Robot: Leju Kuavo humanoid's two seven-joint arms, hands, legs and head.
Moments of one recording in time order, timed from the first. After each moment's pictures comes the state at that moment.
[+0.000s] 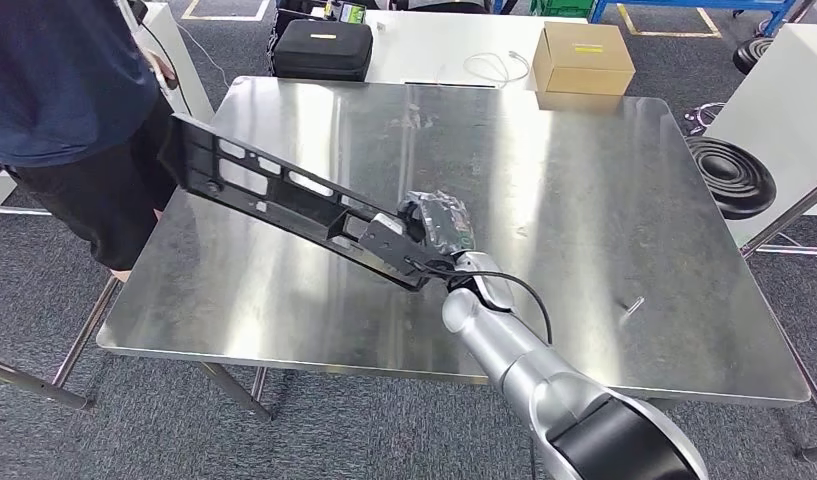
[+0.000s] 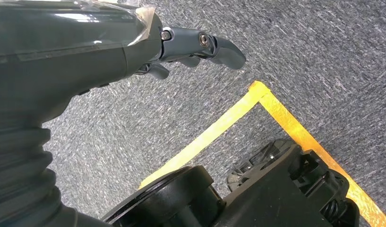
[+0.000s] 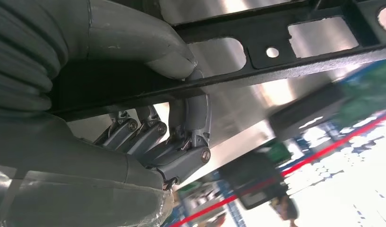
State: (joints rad) left arm -0.12 -0.16 0.78 -0.19 -1.49 0.08 -0.26; right arm -0.86 0.22 0.54 -0.43 0.67 -0.46 -0.12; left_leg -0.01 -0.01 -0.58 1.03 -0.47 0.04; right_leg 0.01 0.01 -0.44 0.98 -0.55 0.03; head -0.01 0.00
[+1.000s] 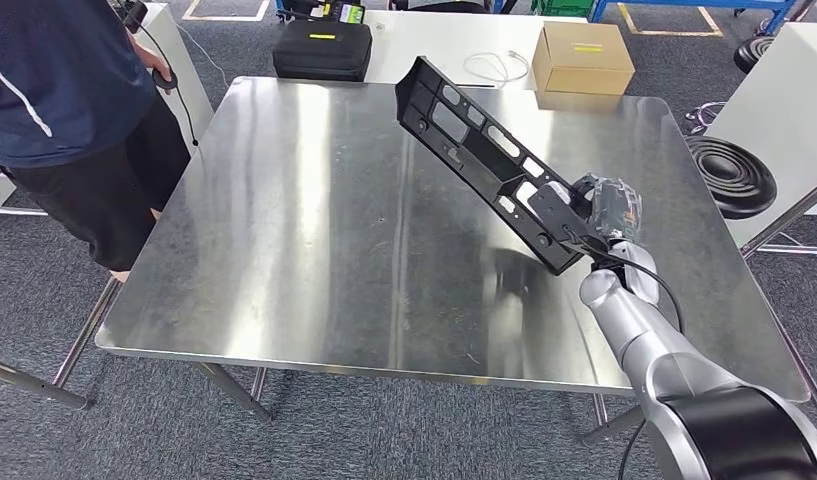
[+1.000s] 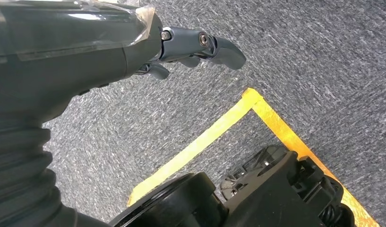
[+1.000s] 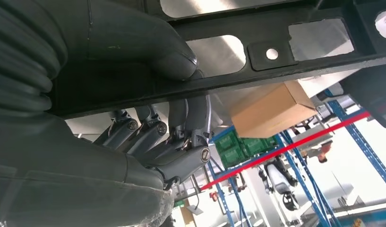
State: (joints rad) left arm -0.10 -0.14 0.78 -0.19 -1.48 0.11 -0.33; right arm -0.91 -0.12 0.32 -0.32 0.69 -0.61 -0.15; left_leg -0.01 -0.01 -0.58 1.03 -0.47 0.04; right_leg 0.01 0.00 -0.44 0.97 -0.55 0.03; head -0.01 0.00
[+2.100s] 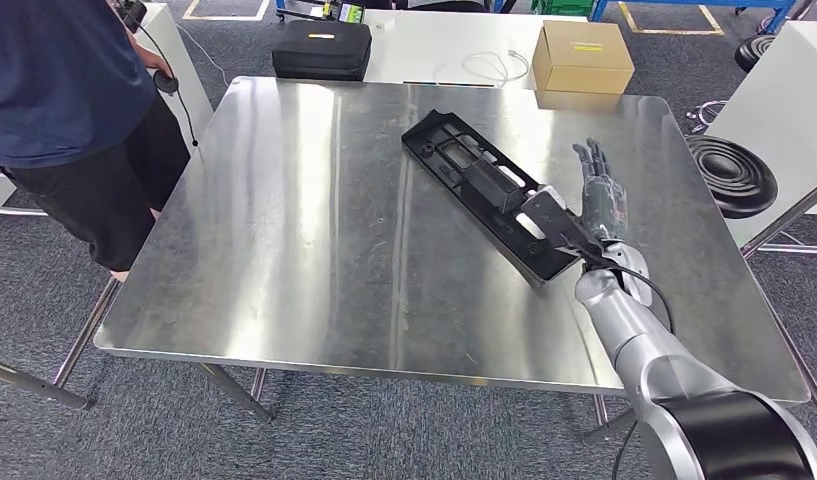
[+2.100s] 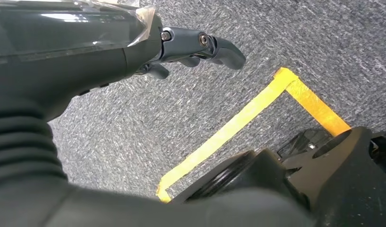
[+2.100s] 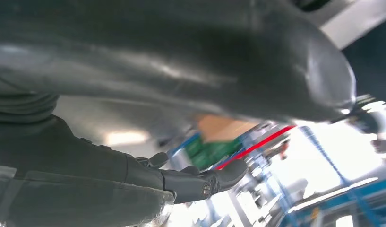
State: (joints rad) left arm -0.06 -0.12 0.78 -0.19 -1.48 0.12 -0.31; right arm -0.89 -0.08 0.24 -0.36 0.57 -0.49 -0.40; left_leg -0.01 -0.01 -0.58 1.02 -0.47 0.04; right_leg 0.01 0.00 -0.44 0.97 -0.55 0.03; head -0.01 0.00
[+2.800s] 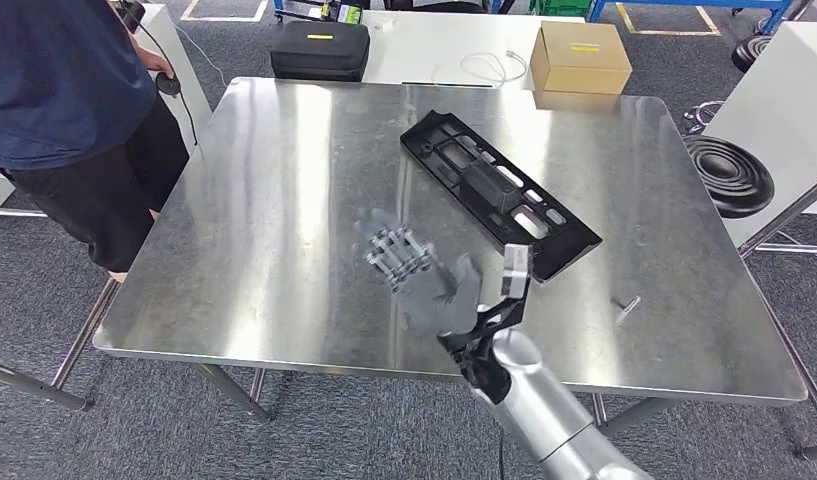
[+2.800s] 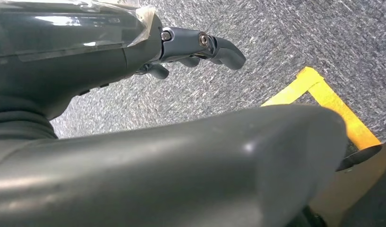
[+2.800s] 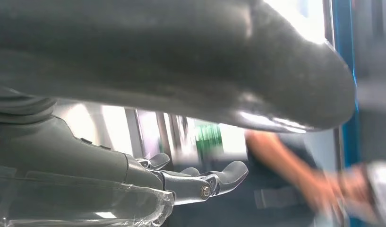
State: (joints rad) left arm -0.06 -0.14 0.81 -0.19 -1.43 0.15 -0.23; right arm -0.49 0.04 0.65 -1.12 -0.47 0.58 -0.43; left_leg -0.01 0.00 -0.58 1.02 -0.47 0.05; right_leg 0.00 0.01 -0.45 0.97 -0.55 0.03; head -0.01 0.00
